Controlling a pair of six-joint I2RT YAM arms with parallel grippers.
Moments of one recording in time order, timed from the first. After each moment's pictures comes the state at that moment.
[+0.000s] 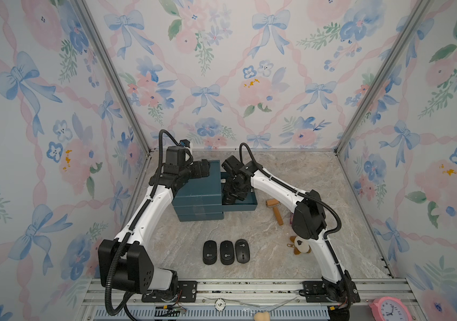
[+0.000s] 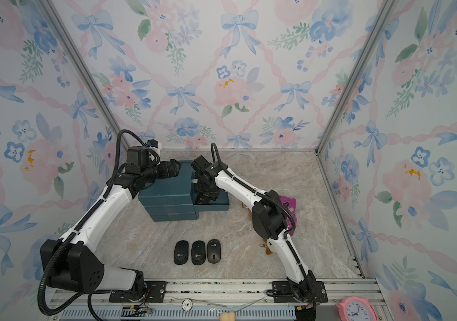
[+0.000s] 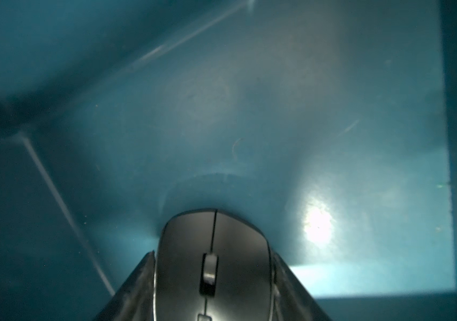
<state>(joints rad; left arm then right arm) -0.16 1.40 1.24 -0.43 0.14 -0.25 0.79 2.31 2.18 -1.07 -0.04 1.05</state>
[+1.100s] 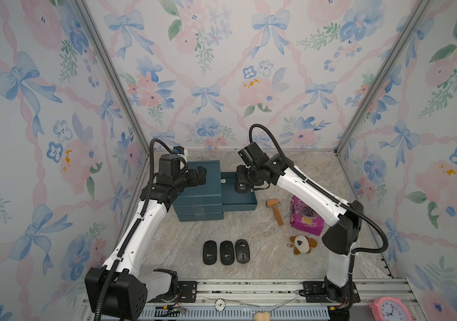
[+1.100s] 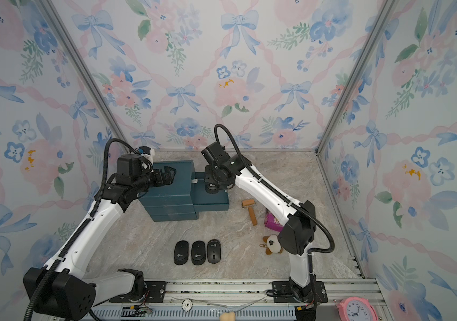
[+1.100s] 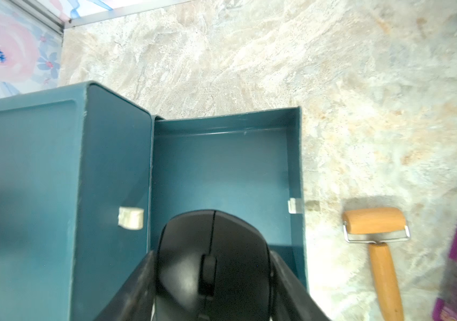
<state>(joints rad) -0.16 1.20 1.15 -0.50 0.13 -0.29 0.78 1.85 1.93 -1.00 0.15 0.69</state>
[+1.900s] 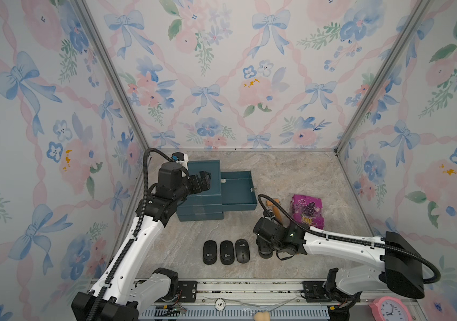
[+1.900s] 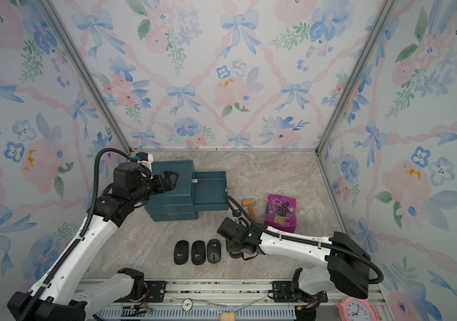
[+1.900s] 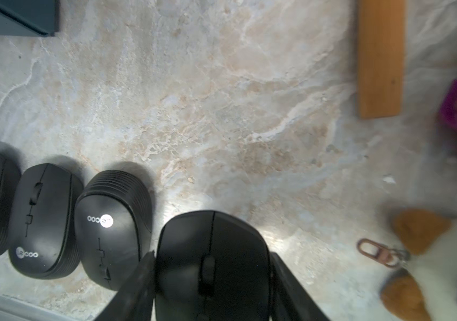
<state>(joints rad) -0.26 1.06 1.09 -0.53 0.09 -0.46 1.11 1.41 0.85 -0.63 0.23 0.90</state>
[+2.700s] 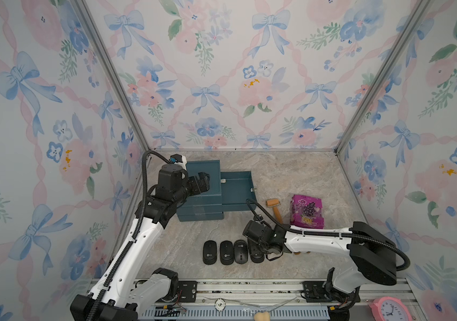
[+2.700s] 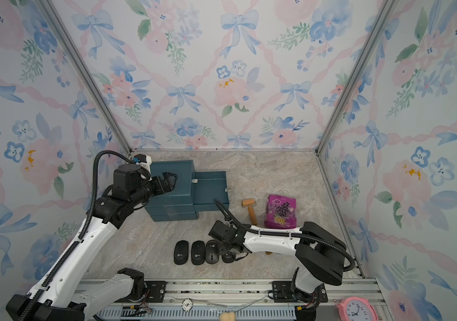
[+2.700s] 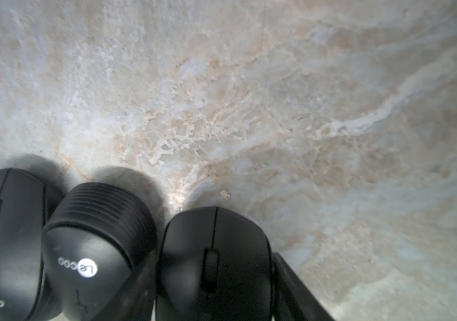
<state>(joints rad) -0.27 1.05 1.08 -0.55 0.06 -0.49 1.12 1.58 0.87 -0.55 0.16 0.95</state>
